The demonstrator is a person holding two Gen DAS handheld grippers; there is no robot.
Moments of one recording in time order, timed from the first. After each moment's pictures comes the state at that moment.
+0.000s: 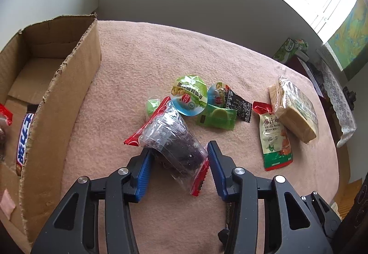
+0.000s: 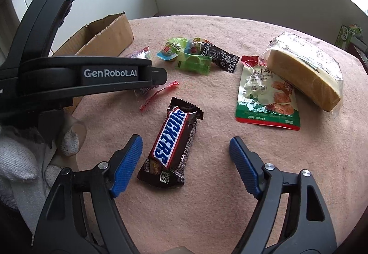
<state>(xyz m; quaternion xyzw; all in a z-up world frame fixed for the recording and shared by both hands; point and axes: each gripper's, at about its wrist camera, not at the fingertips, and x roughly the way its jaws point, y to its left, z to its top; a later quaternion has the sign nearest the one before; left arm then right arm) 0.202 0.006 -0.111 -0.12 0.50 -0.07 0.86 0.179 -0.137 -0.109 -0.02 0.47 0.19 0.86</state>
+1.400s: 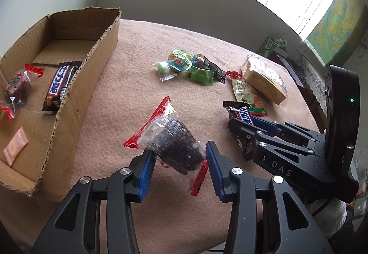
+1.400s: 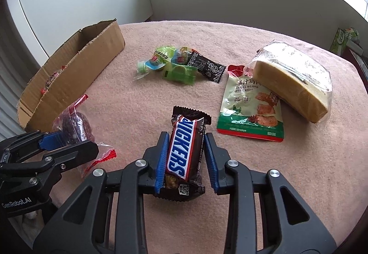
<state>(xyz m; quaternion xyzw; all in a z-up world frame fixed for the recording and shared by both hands) 0.127 0.015 -0.097 -0.13 0.46 -0.12 0.87 0.186 -0.150 -0.098 -0.03 0.46 0.19 0.87</state>
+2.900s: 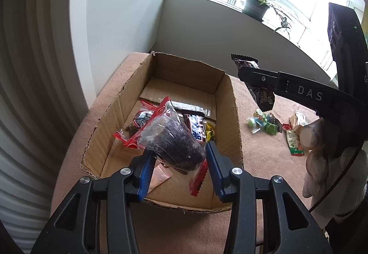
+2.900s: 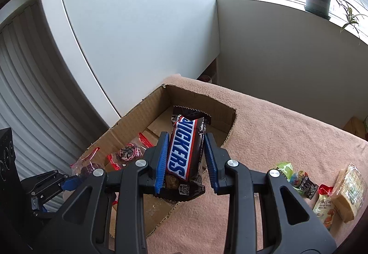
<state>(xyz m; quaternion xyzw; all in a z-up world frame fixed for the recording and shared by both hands) 0.098 0.162 -0.052 -0.14 0.40 0.01 0.91 0.233 0.047 -0.005 -0.05 0.39 0.32 0.86</state>
